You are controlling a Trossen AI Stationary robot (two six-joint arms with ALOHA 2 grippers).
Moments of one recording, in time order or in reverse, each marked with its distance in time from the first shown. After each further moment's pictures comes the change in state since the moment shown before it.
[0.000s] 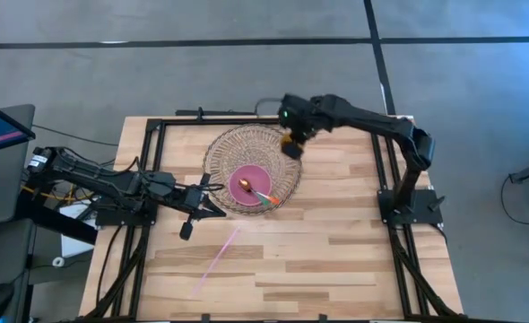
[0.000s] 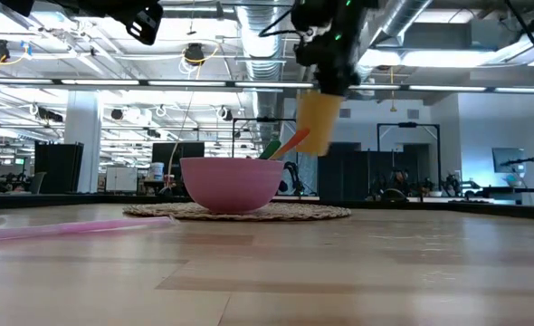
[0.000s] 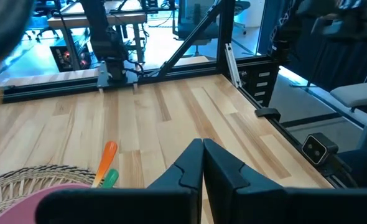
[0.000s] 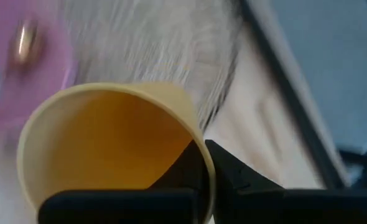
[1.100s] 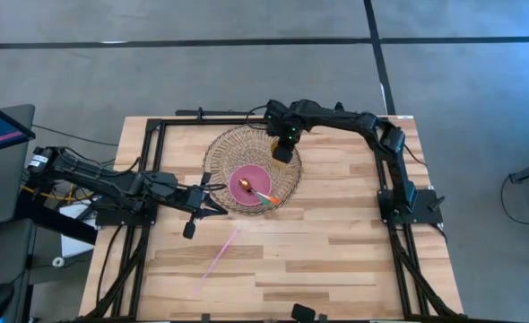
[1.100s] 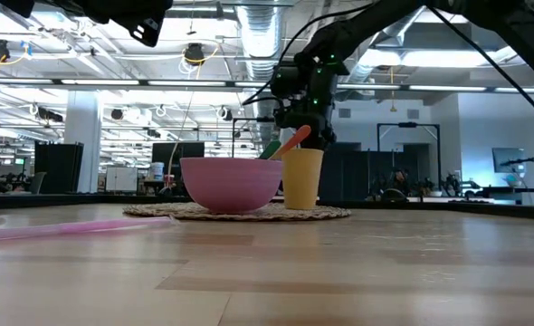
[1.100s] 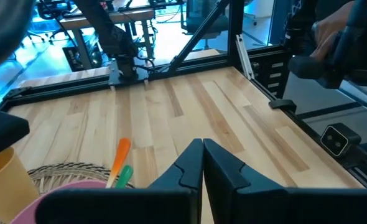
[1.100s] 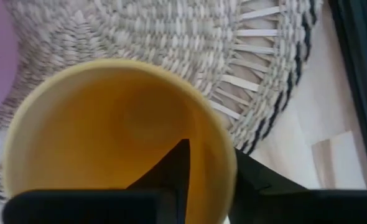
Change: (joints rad) left arm 0.003 0.019 0.000 -0.001 -0.042 0.053; right arm -0.091 0.274 -0.001 0.131 -0.174 -0.185
